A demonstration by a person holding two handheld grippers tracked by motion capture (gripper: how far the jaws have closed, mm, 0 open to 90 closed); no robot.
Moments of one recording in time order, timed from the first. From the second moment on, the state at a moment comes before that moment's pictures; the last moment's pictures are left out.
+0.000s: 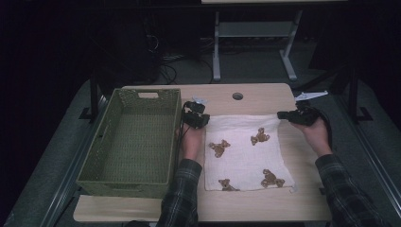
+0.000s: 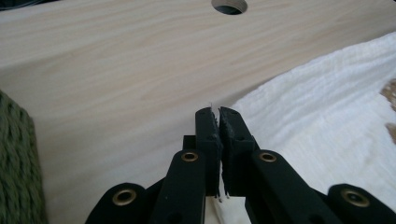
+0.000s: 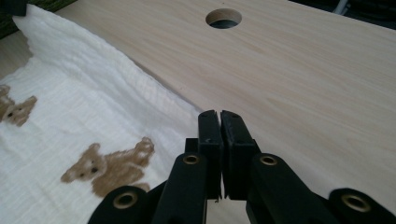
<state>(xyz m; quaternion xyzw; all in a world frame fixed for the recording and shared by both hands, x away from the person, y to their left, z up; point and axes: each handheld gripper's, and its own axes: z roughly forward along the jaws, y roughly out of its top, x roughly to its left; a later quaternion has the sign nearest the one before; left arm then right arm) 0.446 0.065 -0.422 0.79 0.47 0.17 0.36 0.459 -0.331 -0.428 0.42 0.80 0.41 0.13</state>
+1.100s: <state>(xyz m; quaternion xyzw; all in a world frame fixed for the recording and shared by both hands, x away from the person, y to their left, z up) 0.354 0.067 -0.424 0.79 0.45 0.20 0.37 0.366 -0.337 -0.432 0.38 0.82 0.40 0.13</state>
